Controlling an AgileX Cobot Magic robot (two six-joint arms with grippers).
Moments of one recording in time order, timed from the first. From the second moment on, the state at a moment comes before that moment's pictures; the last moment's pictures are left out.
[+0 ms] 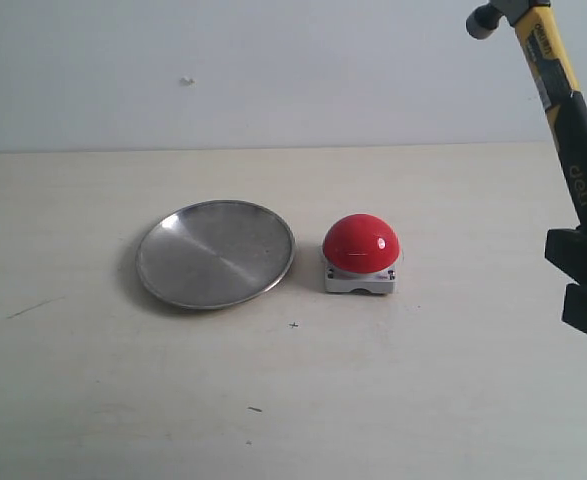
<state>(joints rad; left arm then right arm) 0.22 0.05 0.00 -1.09 0.21 0.57 0.22 0.73 -0.31 0.53 0.09 -0.37</state>
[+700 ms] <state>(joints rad) 0.07 0.05 0.00 -1.09 0.21 0.57 0.22 0.59 -0.19 0.53 -0.06 -0.32</state>
